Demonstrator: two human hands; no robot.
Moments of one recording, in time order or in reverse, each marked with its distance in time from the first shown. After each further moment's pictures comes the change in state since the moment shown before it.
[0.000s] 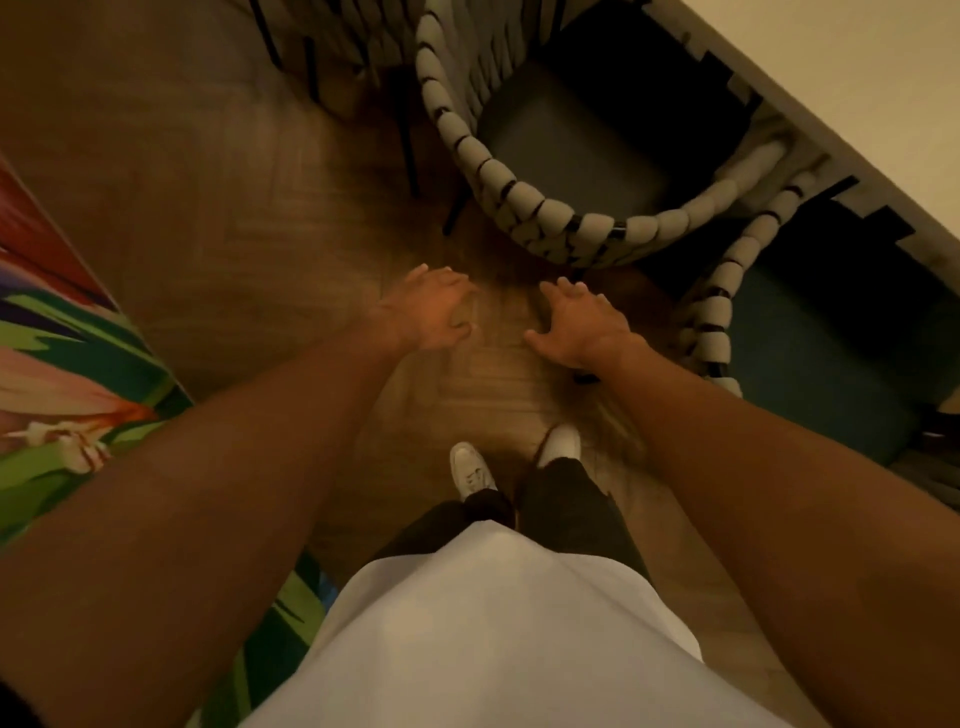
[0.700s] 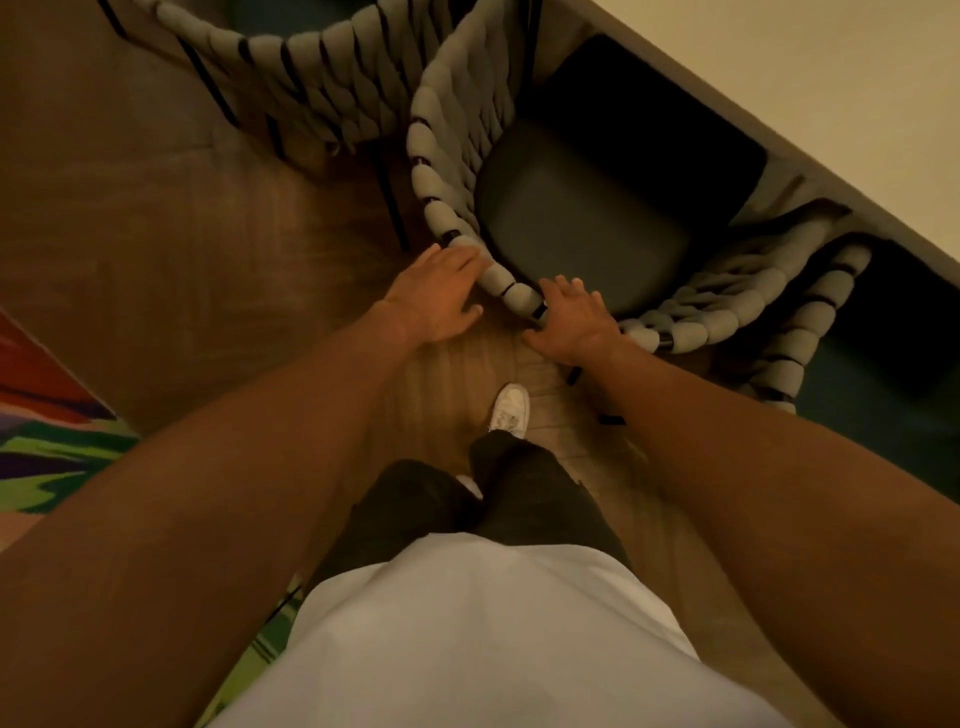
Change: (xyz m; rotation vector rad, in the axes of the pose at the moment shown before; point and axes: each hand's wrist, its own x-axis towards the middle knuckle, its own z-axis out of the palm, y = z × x) left_hand 0.170 -0.120 -0.109 0.077 0.114 0.176; right_hand 0.197 -0.024 -0.079 0.156 0.011 0.144
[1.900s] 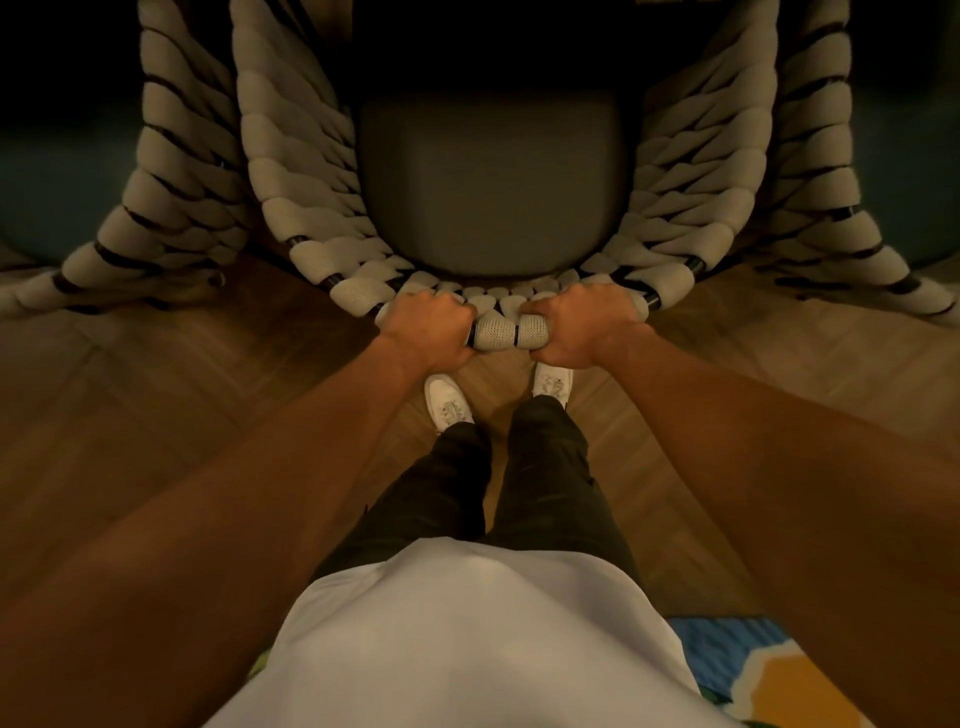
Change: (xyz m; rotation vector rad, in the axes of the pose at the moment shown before) left_hand 0.108 -0.064 -0.013 0.450 -0.356 0.564; right_hand 0.039 -0.039 0.022 0.038 0.004 0.289
